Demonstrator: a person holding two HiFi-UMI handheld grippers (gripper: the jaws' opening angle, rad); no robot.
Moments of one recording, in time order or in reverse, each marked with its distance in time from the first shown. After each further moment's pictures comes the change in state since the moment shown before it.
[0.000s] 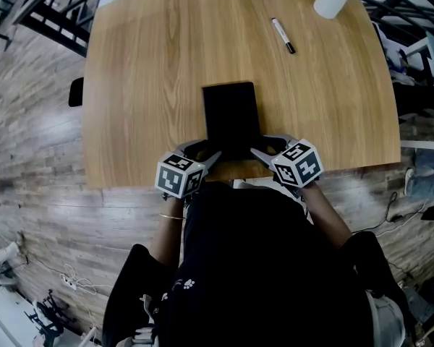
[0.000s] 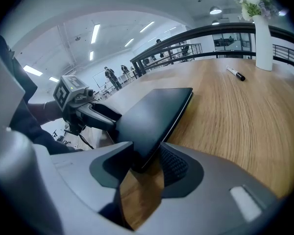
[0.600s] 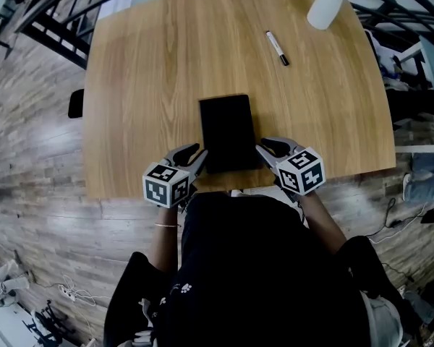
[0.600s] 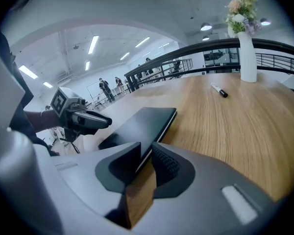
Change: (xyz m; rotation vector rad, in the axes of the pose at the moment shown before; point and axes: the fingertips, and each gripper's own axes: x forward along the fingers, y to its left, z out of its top) left arm -0.028 0.015 0.036 -0.020 -0.176 0.033; right arm -0.026 -0.022 0.032 0.016 -0.177 -0.093
